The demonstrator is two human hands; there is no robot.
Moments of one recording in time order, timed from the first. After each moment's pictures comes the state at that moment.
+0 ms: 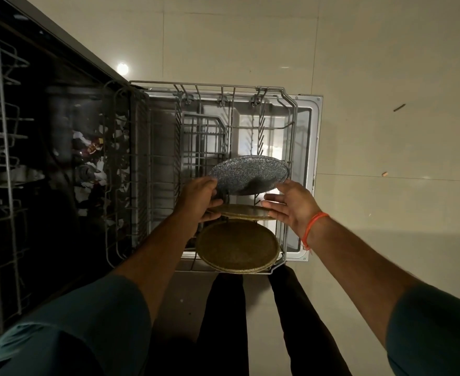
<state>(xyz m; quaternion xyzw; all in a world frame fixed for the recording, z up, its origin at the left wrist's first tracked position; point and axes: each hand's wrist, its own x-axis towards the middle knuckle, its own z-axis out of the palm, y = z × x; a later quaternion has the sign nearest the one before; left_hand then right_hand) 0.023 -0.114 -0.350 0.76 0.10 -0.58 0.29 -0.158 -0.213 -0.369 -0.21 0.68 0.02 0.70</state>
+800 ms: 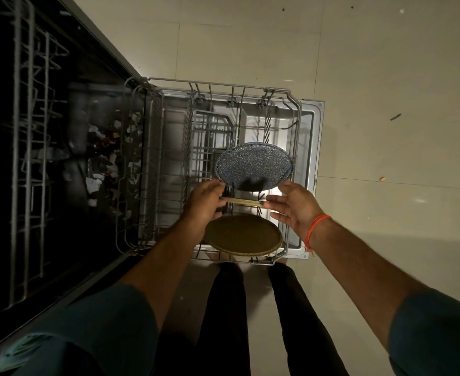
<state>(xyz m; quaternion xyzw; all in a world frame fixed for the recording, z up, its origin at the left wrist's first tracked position) 0.004 -0.068 -0.324 0.75 0.07 -0.57 0.32 -0.165 -0.180 -0.332 -0.23 0.67 0.01 0.71</state>
